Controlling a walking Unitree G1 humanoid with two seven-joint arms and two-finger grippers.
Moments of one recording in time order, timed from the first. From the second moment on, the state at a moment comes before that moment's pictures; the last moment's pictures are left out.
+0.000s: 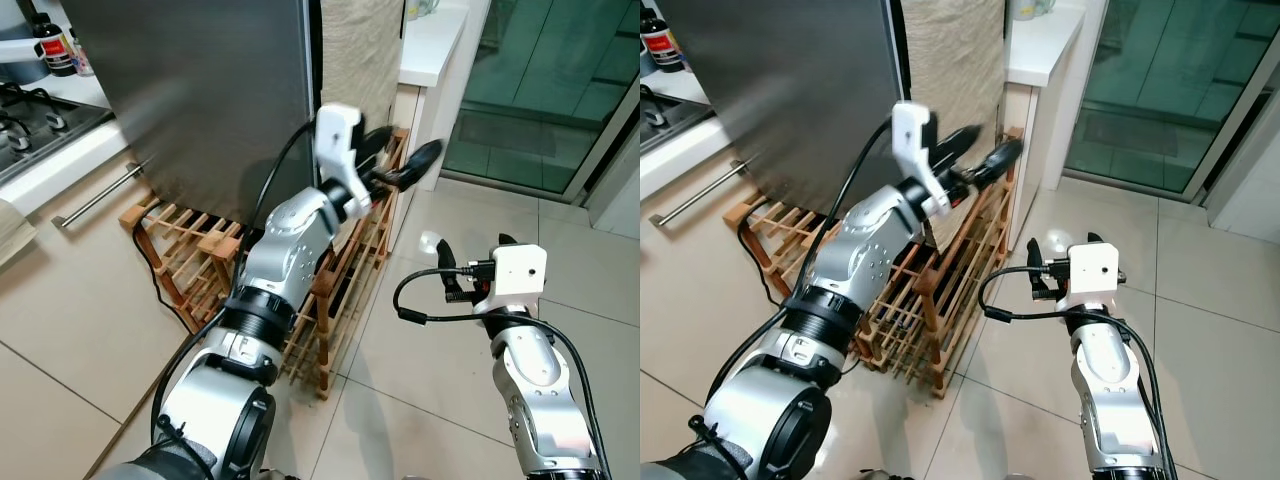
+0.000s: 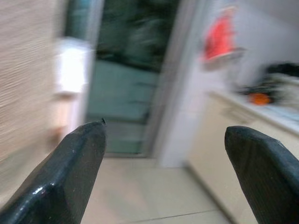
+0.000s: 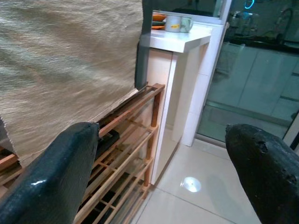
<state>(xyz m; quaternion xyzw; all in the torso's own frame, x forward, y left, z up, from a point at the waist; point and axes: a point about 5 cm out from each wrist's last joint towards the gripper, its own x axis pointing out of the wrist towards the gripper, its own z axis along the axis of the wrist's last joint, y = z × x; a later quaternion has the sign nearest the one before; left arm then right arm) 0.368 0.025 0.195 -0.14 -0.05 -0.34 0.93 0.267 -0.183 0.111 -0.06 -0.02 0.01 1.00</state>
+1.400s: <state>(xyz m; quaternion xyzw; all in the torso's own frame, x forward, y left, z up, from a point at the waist) 0.391 0.035 0.188 -0.13 0.00 -0.19 0.97 0.267 -0.182 0.107 -0.06 -0.03 0.01 1.00</state>
